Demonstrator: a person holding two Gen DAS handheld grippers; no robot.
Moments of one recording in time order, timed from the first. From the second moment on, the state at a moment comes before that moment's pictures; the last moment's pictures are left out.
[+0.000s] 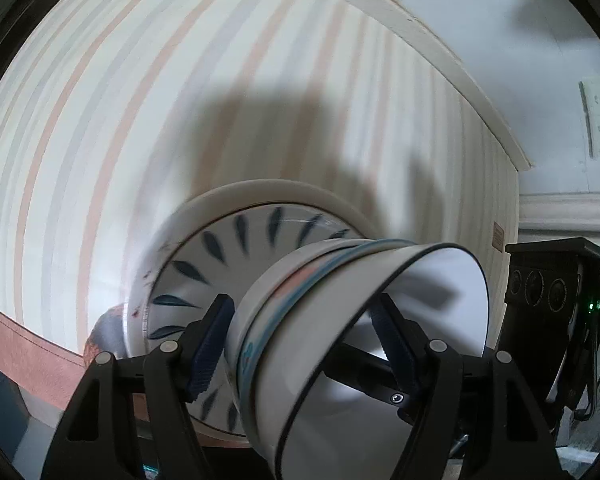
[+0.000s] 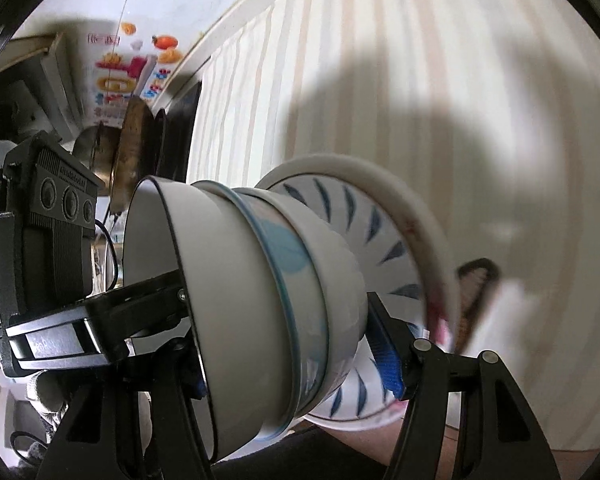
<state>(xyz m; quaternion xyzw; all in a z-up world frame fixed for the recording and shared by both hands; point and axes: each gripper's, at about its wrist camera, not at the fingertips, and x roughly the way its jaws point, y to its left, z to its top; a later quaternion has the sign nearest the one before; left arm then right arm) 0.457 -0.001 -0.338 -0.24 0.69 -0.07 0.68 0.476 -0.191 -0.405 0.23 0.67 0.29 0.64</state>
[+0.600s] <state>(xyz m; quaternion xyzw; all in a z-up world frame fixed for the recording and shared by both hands) 0.457 0.014 -0.350 -0.23 0.69 -0.07 0.68 0.482 -0.154 -0.423 0.21 0.68 0.28 0.64</state>
